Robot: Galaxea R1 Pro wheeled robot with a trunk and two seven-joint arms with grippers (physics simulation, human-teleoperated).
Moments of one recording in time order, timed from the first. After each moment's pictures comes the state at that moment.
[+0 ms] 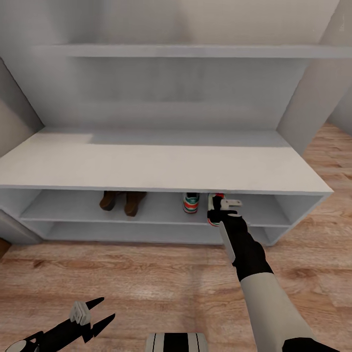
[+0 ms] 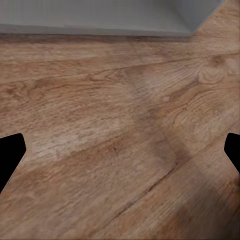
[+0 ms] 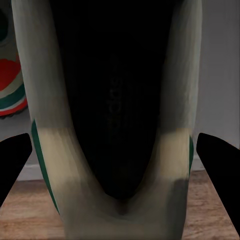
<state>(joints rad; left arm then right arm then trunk) -0.23 0.26 0.21 -0.75 0.11 -0.19 -1.11 -0.78 0.16 -0.01 -1.06 0.06 0.65 -0.20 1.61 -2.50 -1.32</state>
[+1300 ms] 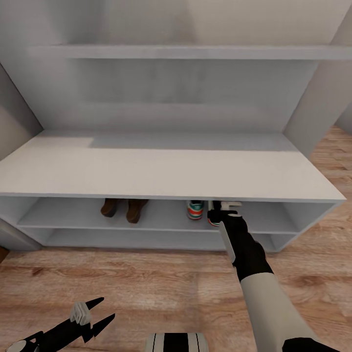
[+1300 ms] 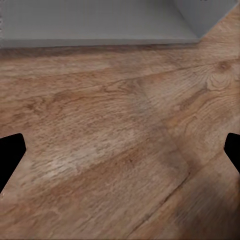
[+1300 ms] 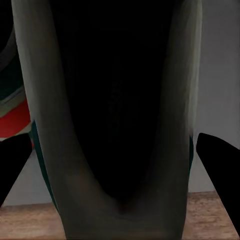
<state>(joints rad) -0.23 0.26 0.21 -0.75 0.11 -0.19 -1.11 -0.78 0.16 -0.01 -1.06 0.06 0.65 -0.20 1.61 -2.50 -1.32</state>
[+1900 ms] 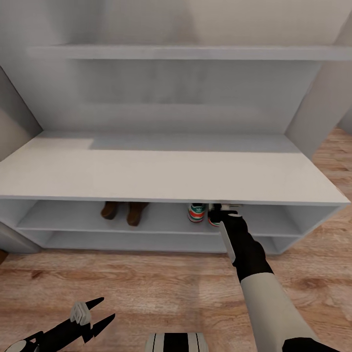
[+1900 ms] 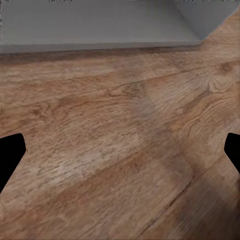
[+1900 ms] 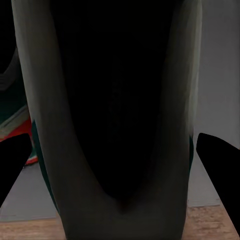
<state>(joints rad) -0.23 0.26 0.21 -0.75 0.11 -0.19 -1.11 -0.78 0.16 -0.02 -1.06 0.06 0.65 -0.20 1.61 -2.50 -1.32</state>
